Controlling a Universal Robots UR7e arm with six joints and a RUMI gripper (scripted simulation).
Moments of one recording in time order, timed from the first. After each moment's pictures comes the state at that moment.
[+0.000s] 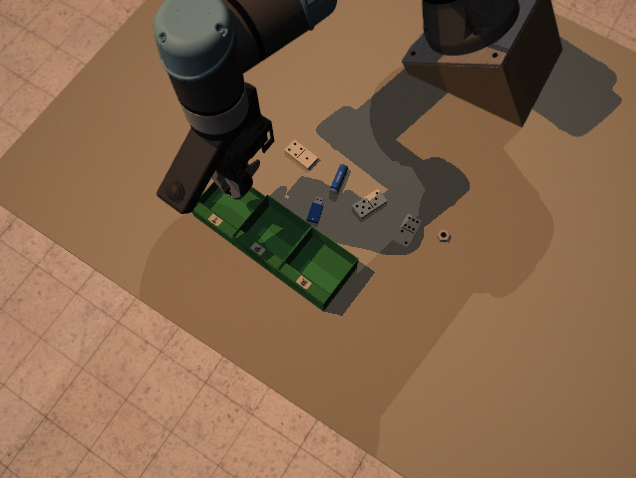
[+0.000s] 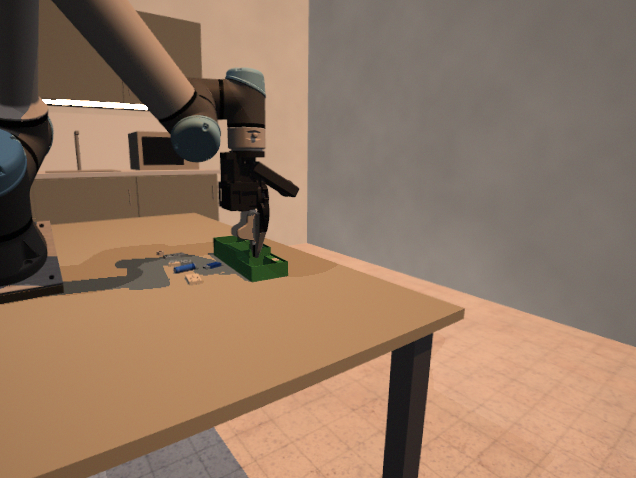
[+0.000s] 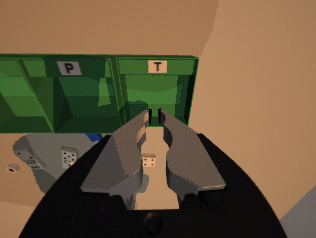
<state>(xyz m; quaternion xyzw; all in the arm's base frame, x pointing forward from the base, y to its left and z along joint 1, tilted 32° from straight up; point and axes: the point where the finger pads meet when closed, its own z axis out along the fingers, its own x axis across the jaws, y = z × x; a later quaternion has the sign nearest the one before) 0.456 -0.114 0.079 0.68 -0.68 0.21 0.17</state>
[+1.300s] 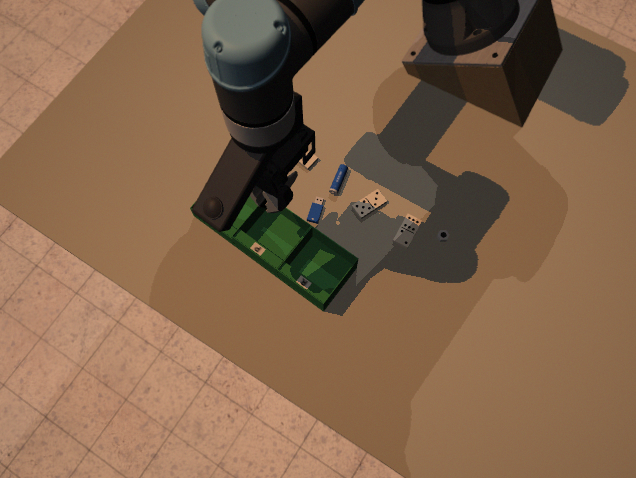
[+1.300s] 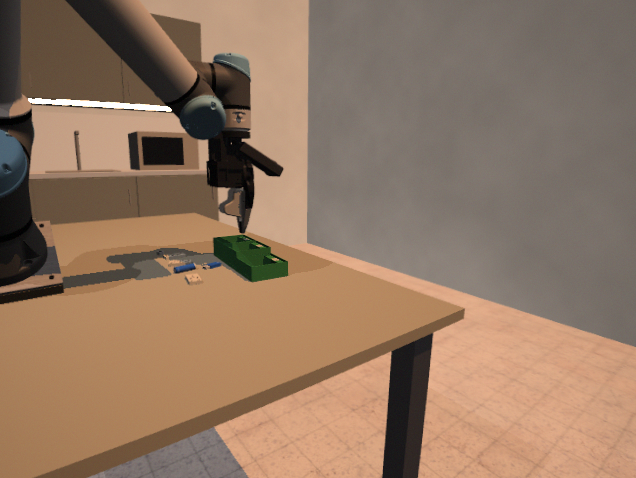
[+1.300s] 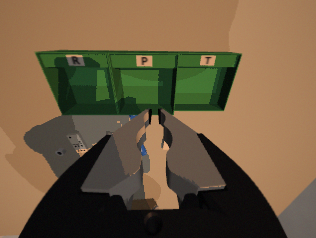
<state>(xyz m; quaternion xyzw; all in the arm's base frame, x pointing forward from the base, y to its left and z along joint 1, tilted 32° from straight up) 0.454 -0.035 0.078 0.68 -0.68 0.21 0.17</state>
